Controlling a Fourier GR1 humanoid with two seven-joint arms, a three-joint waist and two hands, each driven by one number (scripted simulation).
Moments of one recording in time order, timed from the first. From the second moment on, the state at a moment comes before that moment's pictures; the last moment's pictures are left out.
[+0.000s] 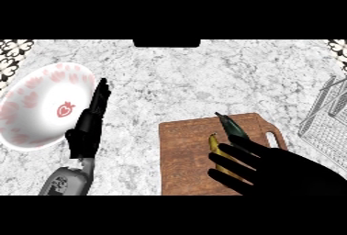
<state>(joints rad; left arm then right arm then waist) -0.17 0.18 -0.23 -1.52 0.00 0.32 0.02 -0.37 -0.66 0.48 -2.22 0.74 0.90 -0.03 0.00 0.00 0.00</state>
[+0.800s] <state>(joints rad) -0.14 0.14 -0.19 -1.56 -0.05 0.28 0.04 -0.32 -0.60 0.45 -1.96 0.98 0.76 -0.23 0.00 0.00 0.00</state>
